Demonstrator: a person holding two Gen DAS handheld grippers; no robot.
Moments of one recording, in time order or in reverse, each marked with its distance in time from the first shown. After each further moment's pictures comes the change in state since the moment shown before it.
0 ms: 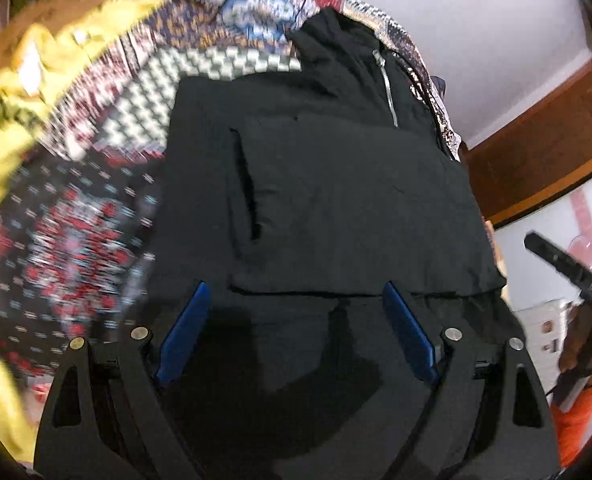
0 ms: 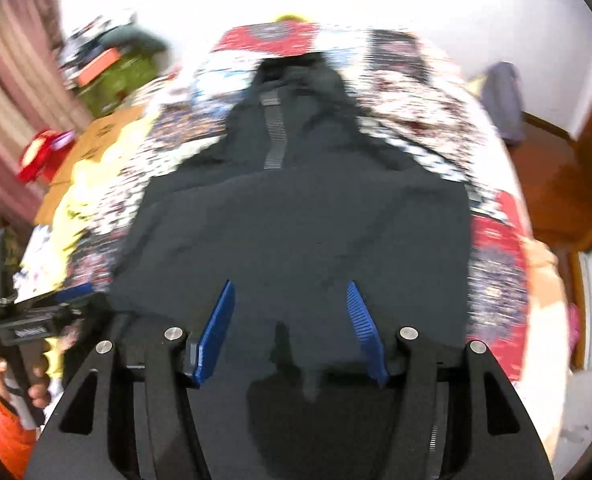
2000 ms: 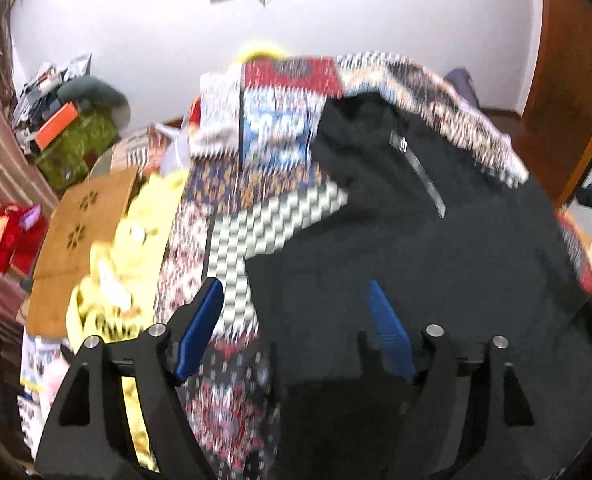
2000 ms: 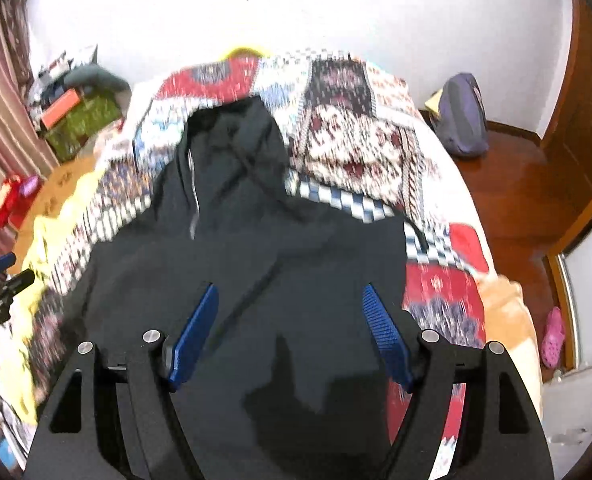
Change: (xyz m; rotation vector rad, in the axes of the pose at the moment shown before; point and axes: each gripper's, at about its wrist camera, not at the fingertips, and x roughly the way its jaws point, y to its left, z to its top) left arm -0.050 -0.071 0.081 0.428 -0.274 0.423; right arm 0.004 -0.038 0.057 0.064 -0.123 -0.055
